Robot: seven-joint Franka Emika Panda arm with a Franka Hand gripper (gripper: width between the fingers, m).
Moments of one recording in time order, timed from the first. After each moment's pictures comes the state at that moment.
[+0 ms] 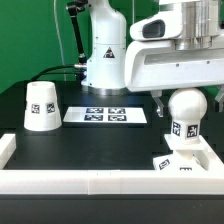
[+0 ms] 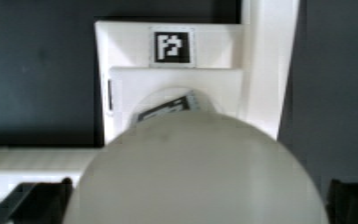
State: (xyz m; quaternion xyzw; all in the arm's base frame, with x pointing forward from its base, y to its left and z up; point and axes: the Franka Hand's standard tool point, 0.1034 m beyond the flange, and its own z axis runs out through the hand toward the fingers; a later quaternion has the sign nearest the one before) arm 0.611 0.105 0.110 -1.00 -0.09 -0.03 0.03
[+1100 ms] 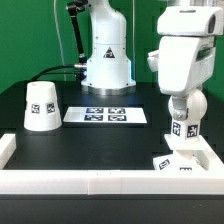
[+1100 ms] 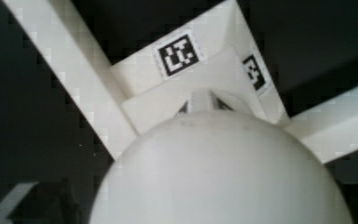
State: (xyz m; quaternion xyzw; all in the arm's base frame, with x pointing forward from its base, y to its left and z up) arm 0.612 0.102 0.110 -0.85 -0.53 -0.02 -0.03
